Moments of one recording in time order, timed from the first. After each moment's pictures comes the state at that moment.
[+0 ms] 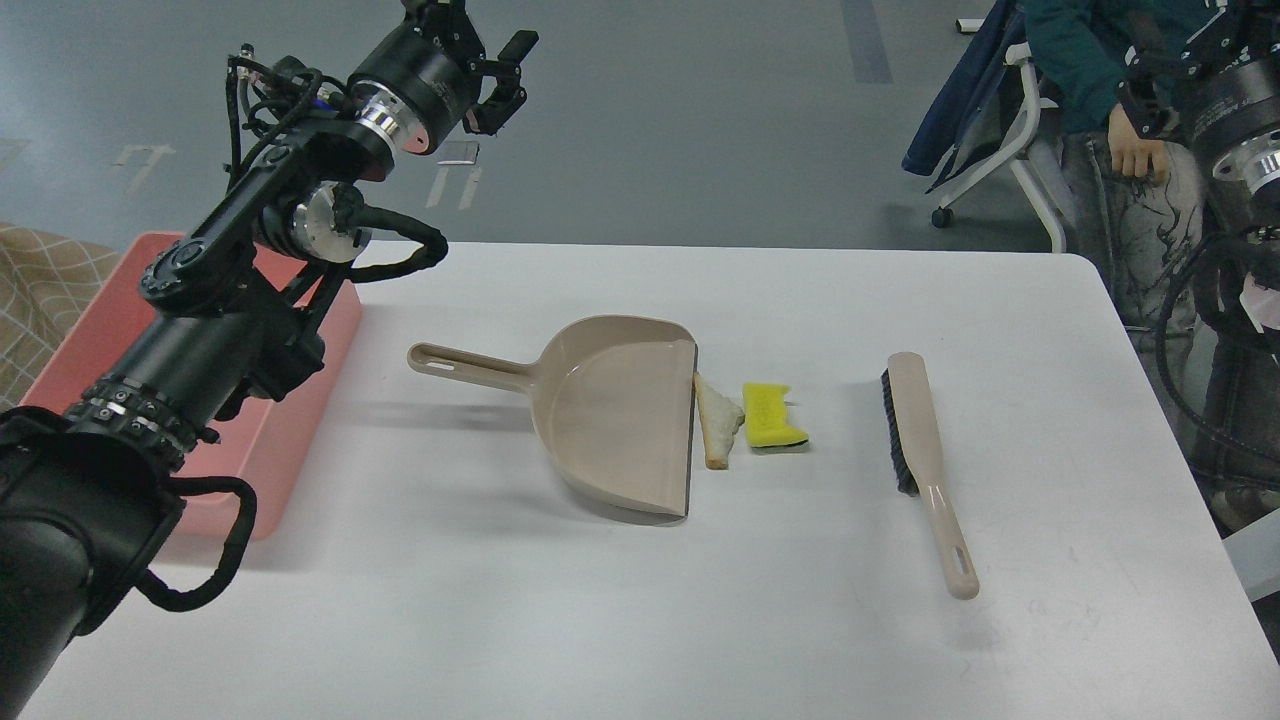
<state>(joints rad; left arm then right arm) -0.93 0.20 -1.06 -0.77 0.53 -0.24 -0.12 0.82 -0.48 1.03 0.87 -0.48 0.17 0.25</state>
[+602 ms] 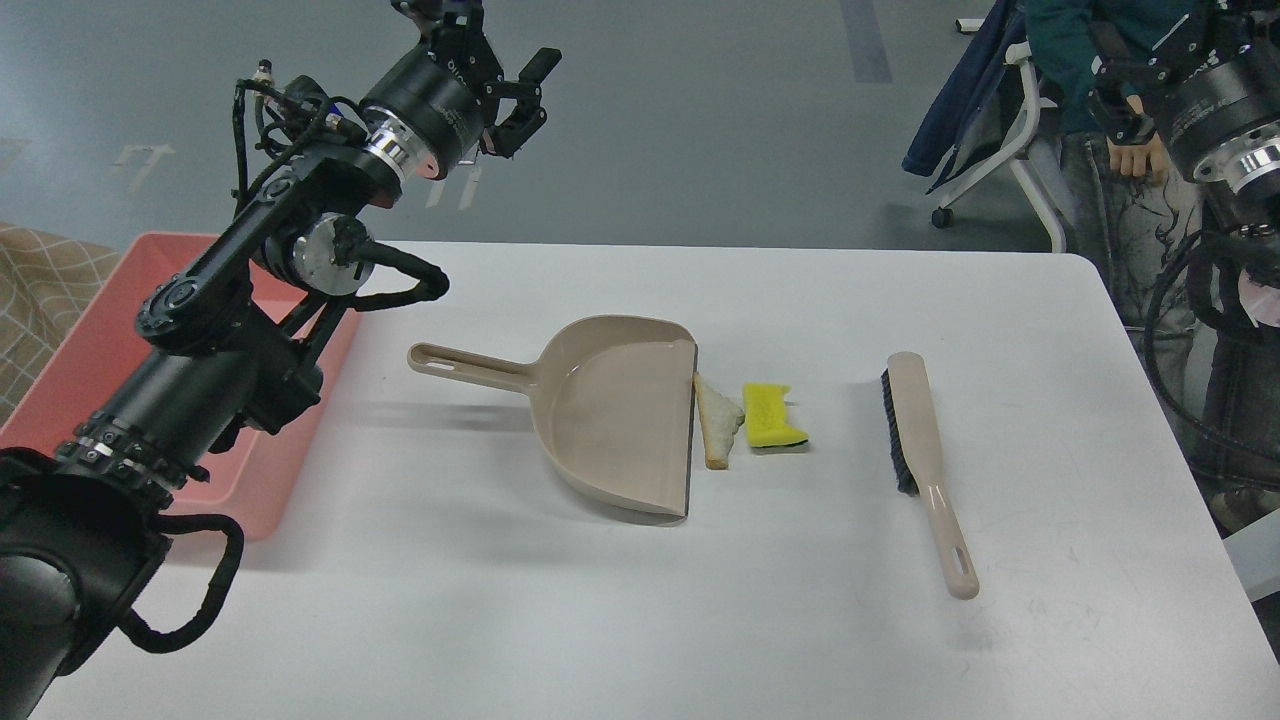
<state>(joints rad) -0.82 0.24 -1.06 -0.96 0.53 -0.24 -0.12 0.82 -0.49 1.02 0.88 -0.47 0.21 0.24</state>
